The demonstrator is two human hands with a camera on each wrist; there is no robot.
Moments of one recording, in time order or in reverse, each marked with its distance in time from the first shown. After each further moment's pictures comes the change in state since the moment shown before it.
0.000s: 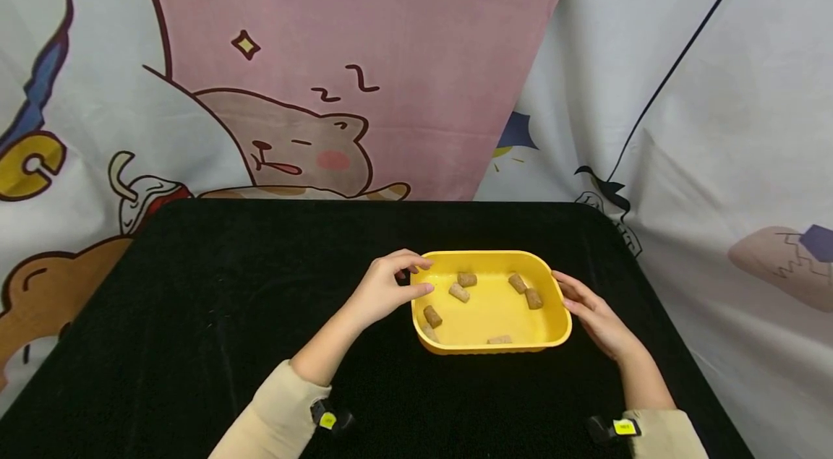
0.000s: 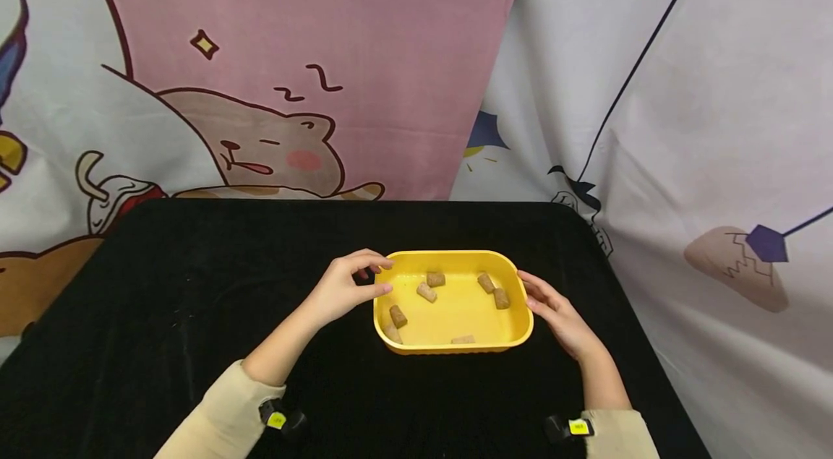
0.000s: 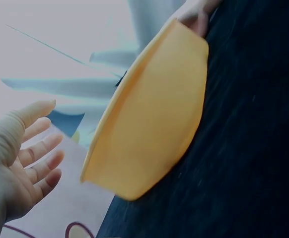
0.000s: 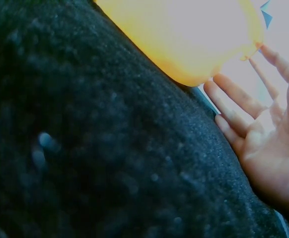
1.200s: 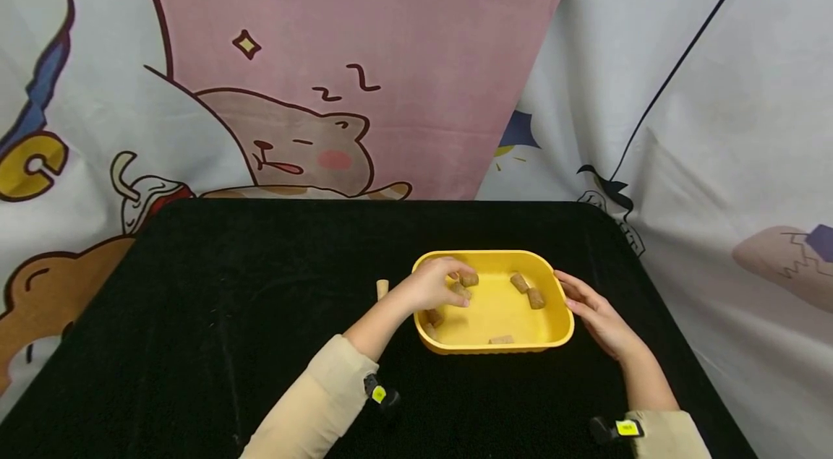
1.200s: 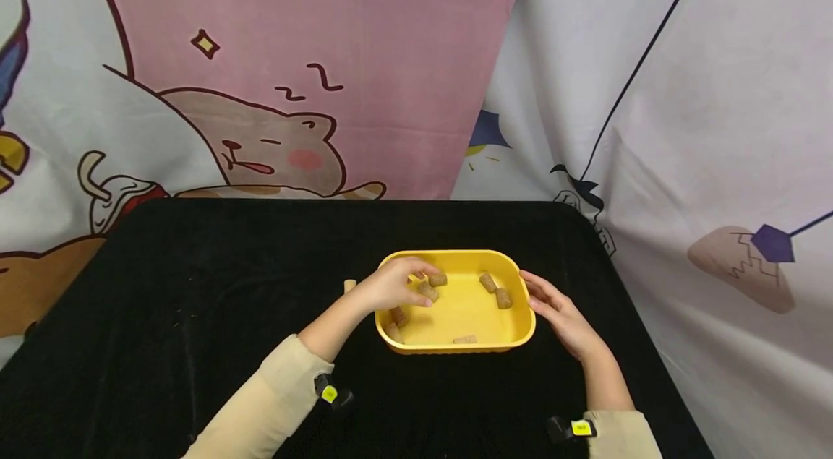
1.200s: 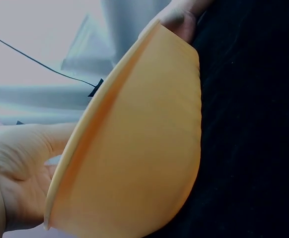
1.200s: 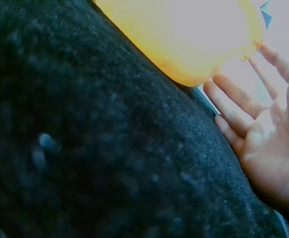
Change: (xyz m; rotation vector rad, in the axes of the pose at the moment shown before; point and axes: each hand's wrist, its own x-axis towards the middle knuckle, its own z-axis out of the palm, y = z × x) left_hand 0.049 0.007 0.045 0.172 -0.350 -0.139; right_hand 0.001 0.000 0.001 0.005 0.002 0.011
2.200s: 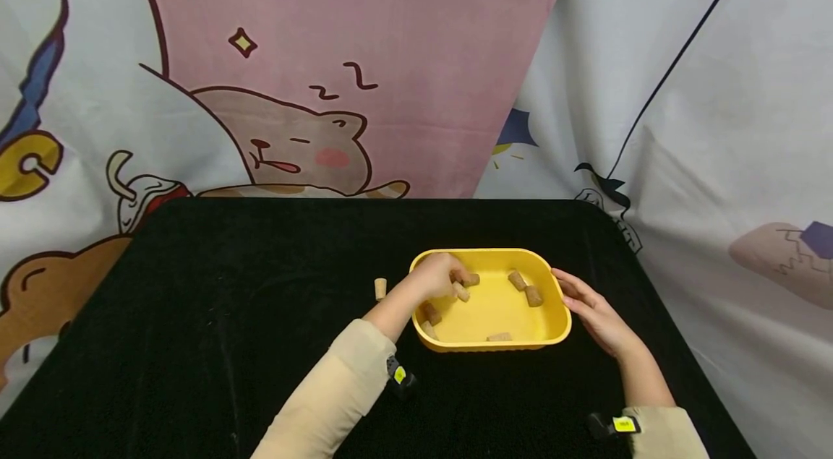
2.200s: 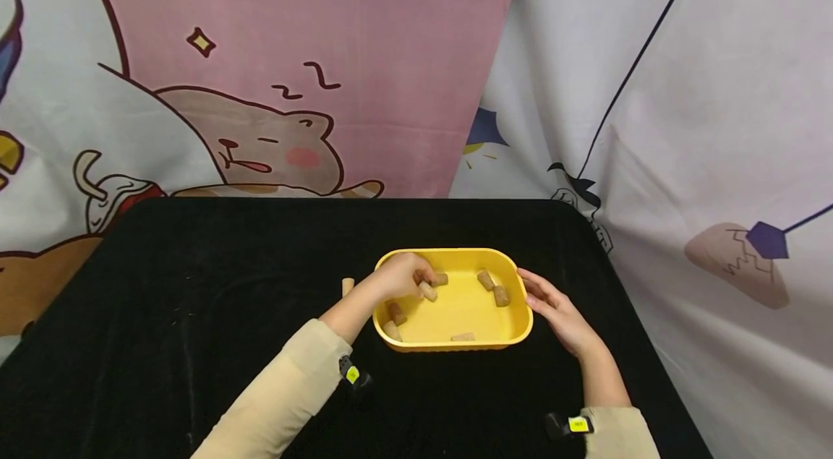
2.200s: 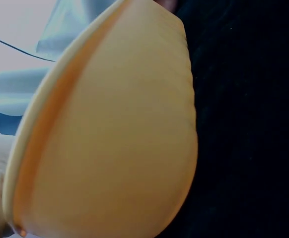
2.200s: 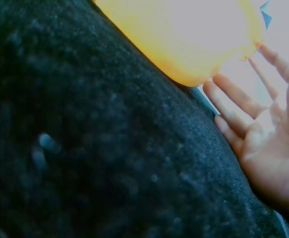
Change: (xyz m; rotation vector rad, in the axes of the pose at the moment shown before) left_hand 0.026 -0.008 0.011 0.013 -0.010 -0.219; right_hand 0.000 0.001 -0.001 0.014 -0.007 -0.010
